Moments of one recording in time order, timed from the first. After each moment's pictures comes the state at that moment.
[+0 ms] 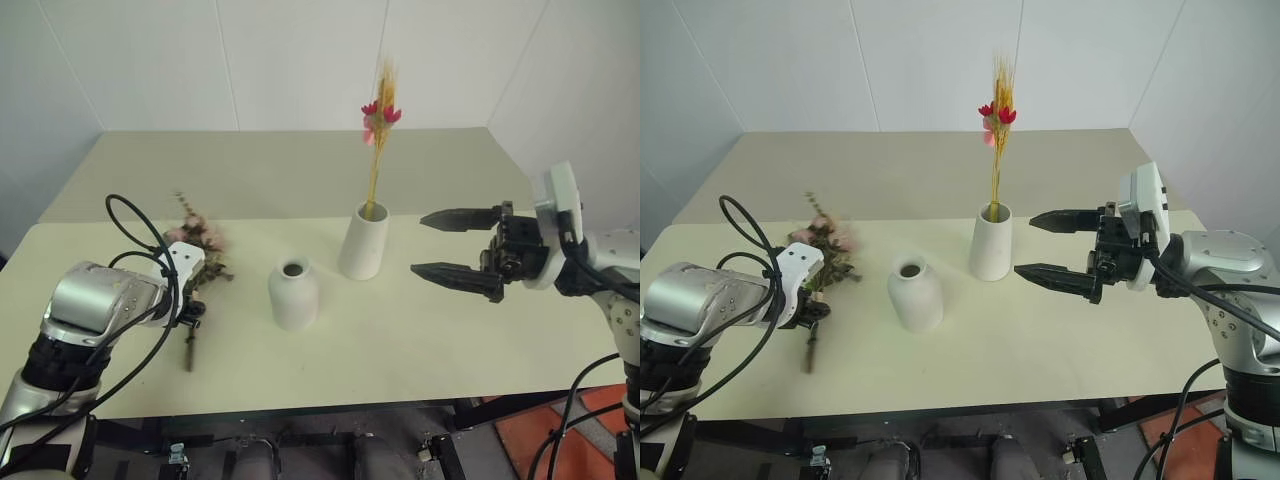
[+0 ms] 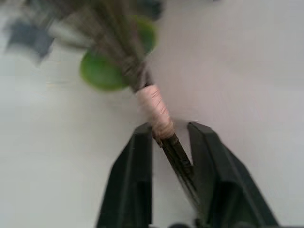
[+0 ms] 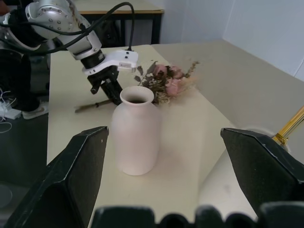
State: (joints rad) left arm -0.61 0.85 -0.07 -0.18 -0.42 1.59 -0.34; right arm -0.48 -0.88 -0.21 -0.31 0.77 0.61 1.12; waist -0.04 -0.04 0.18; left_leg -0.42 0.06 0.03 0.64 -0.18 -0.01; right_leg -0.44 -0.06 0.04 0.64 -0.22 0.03
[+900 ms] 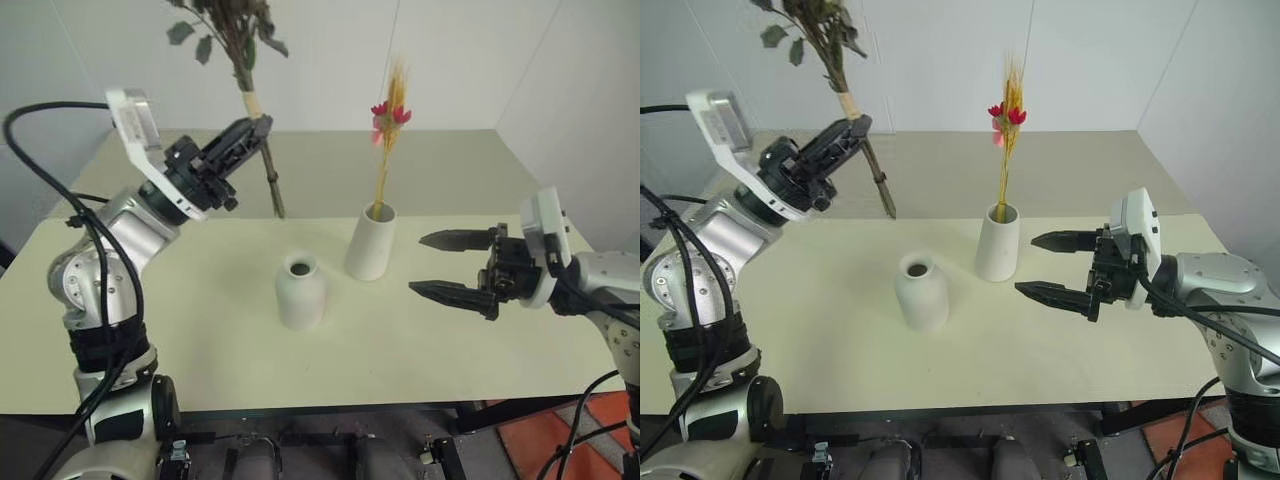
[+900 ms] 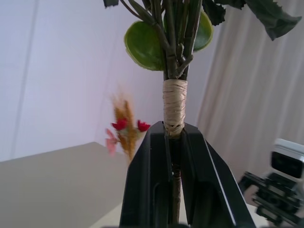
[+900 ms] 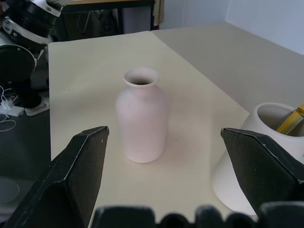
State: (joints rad) left arm -0.75 0.44 0.34 -0.18 -0.96 0.79 -0.74; right arm -0.37 -0.88 -0.22 -0.37 0.77 0.61 1.05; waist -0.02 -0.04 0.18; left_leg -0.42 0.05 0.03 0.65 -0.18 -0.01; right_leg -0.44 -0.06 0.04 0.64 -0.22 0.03
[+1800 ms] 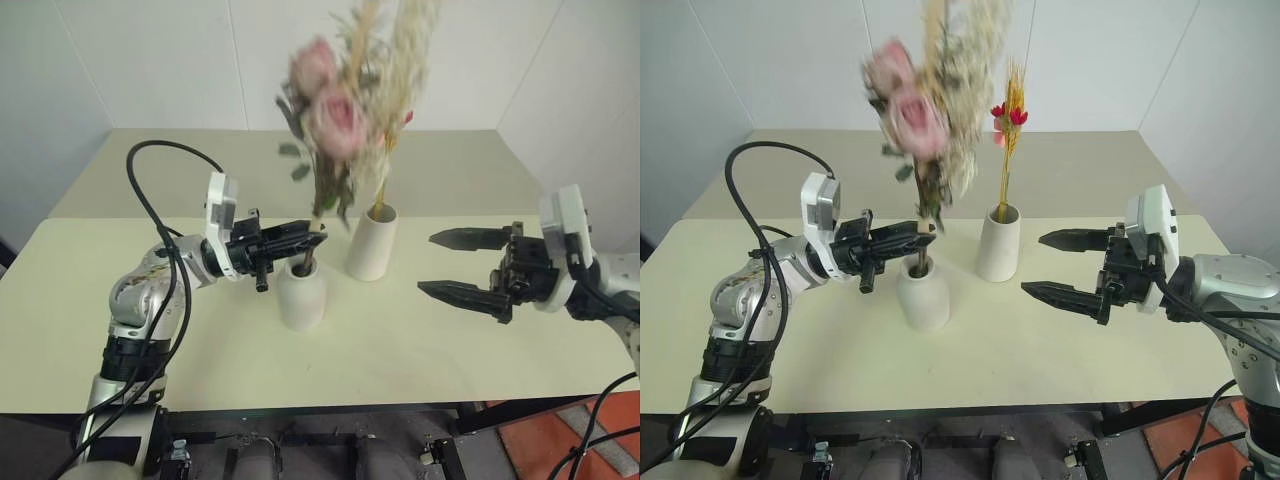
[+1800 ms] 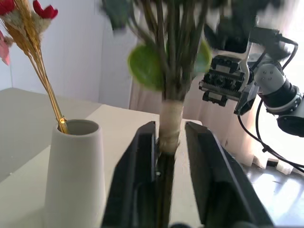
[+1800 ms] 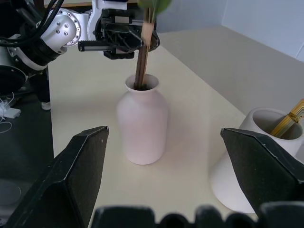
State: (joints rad) left arm -0.61 0.49 0.06 -0.06 -0.73 0.57 -1.13; right arm -0.33 -0.93 -0.29 -0.42 0.84 0.65 1.03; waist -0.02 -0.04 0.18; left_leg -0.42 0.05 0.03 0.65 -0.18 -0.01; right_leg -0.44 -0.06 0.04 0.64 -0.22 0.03
